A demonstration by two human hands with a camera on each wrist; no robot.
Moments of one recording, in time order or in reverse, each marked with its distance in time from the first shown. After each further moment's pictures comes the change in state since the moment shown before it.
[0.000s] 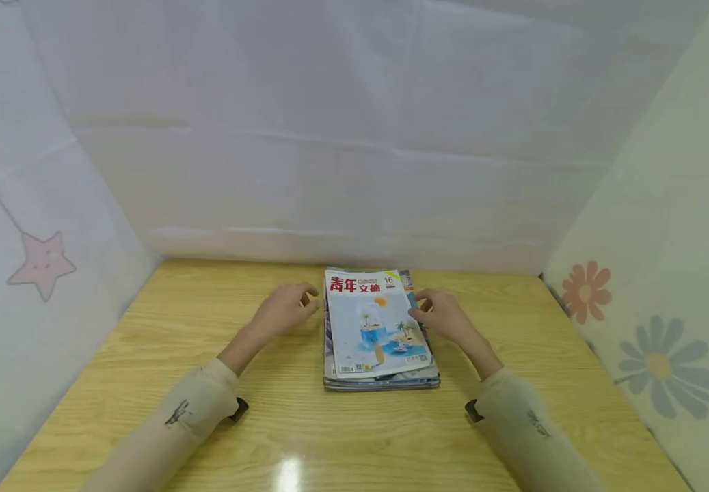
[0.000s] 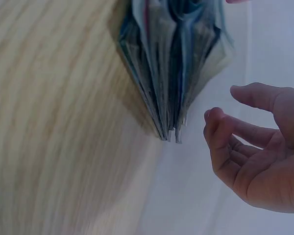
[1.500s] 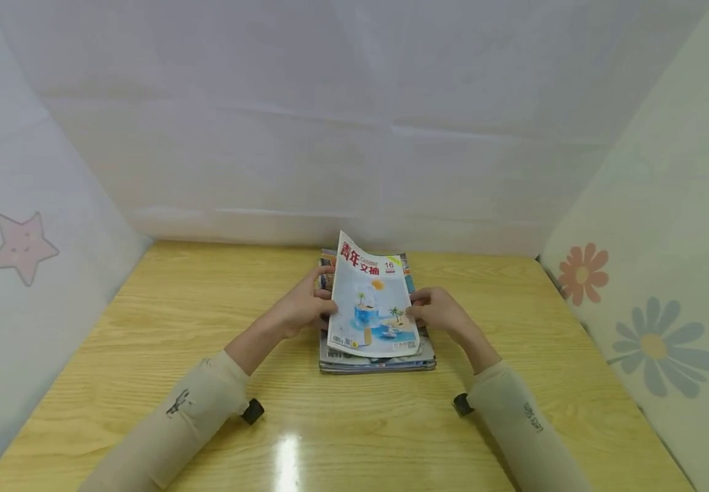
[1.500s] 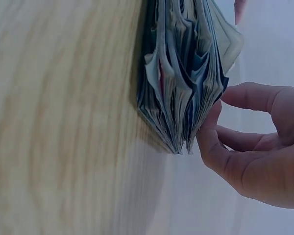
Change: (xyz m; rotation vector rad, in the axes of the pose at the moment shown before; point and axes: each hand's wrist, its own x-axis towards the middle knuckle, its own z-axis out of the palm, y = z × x) left_hand -0.017 0.058 0.010 -1.086 -0.236 -0.306; right_hand -0.021 -0.013 0.008 0.265 -0.103 0.271
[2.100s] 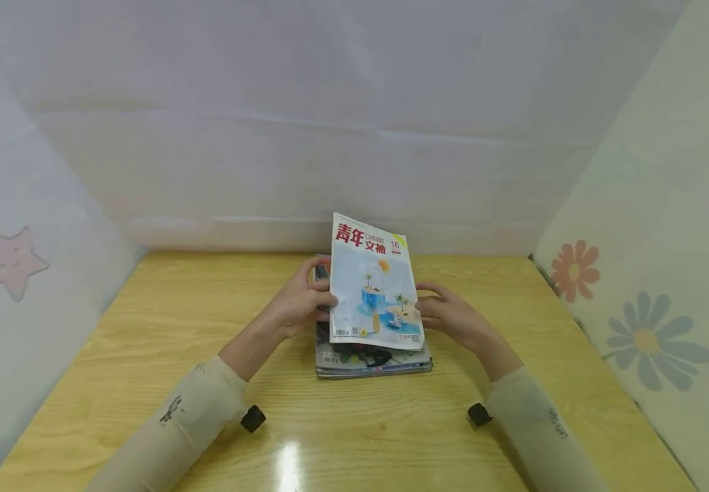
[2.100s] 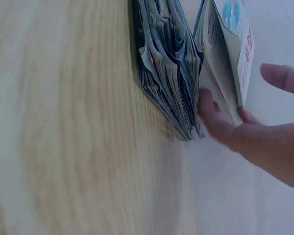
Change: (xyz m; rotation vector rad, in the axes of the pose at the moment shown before) left_hand -0.005 0.018 0.009 -0.146 0.026 0.081; right_hand -0.010 0.030 -0.017 0.569 -0.150 -0.038
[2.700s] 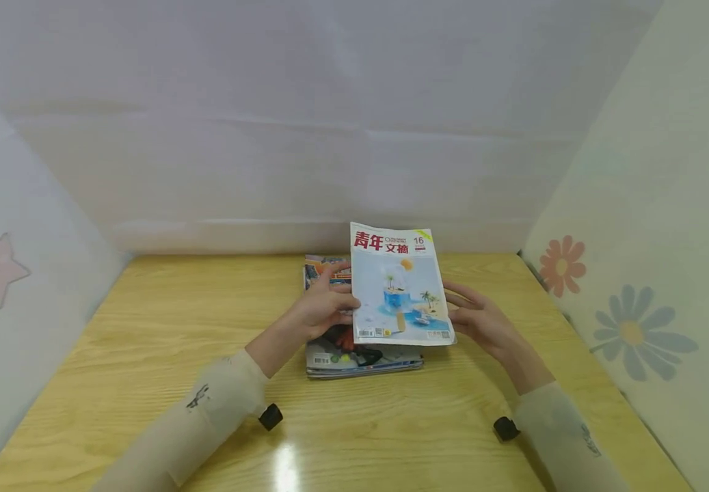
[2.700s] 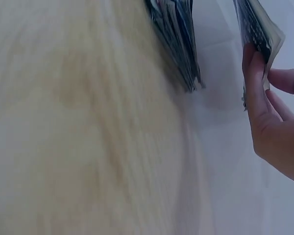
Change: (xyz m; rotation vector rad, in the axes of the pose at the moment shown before) left_hand 0.022 -0.015 0.023 -0.138 -0.053 -0.053; right_hand -0.028 0.015 -0.042 0.179 0.040 -0.130
